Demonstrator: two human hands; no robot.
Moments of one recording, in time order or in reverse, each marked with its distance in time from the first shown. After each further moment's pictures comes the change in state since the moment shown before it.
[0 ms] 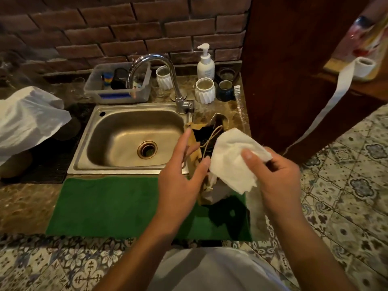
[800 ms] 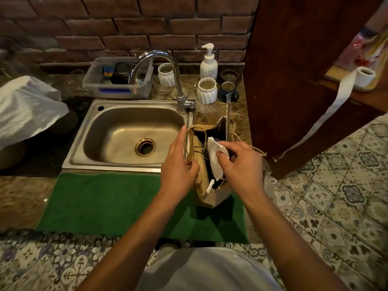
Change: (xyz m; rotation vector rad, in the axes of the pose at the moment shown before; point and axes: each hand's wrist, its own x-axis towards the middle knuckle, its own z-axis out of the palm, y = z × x) left_hand 0.045 -0.055 0.010 0.313 -0.069 -0.077; right_hand 0.050 0.033 0.053 -0.706 -0.037 -0.230
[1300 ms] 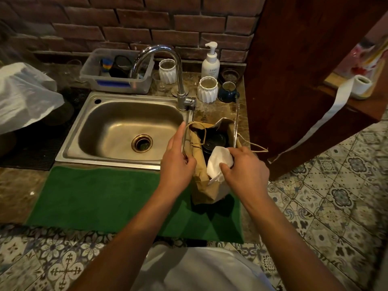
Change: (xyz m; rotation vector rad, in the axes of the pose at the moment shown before) left_hand 0.011 -0.012 0.003 -0.103 0.047 -0.003; right_hand -0.001 0.003 -0.002 -0.542 -0.174 0.006
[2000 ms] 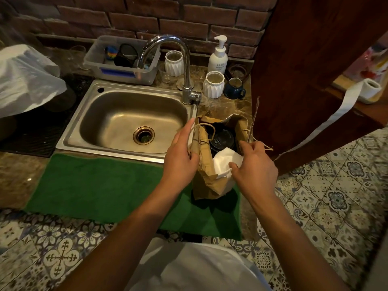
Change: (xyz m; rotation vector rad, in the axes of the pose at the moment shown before) left_hand -0.004 0.000 -0.005 -0.065 -0.018 0.036; right_hand 0.002 0.007 0.003 -0.120 0.040 0.027
